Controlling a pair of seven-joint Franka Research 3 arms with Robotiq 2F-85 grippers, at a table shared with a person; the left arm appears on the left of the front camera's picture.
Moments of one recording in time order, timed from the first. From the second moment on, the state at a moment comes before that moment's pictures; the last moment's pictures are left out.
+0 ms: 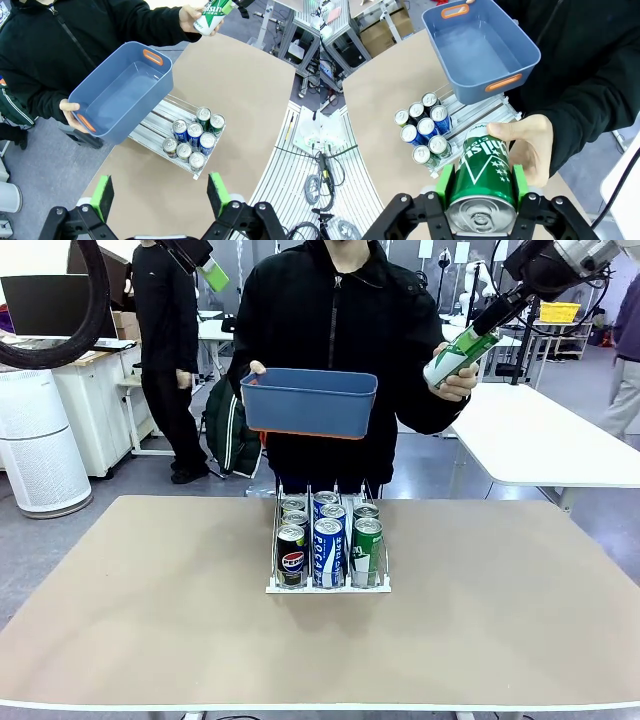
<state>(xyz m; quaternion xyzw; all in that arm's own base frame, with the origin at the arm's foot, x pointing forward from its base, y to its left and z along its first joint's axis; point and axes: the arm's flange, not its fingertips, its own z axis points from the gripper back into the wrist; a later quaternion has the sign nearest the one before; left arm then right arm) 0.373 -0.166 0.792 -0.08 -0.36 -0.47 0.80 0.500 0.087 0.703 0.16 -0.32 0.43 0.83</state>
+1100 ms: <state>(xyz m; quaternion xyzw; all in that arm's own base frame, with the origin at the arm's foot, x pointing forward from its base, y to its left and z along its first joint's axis) 0.373 -0.166 0.792 -0.08 -0.36 -0.47 0.80 0.500 0.085 0.702 0.16 -0.32 0.43 0.83</state>
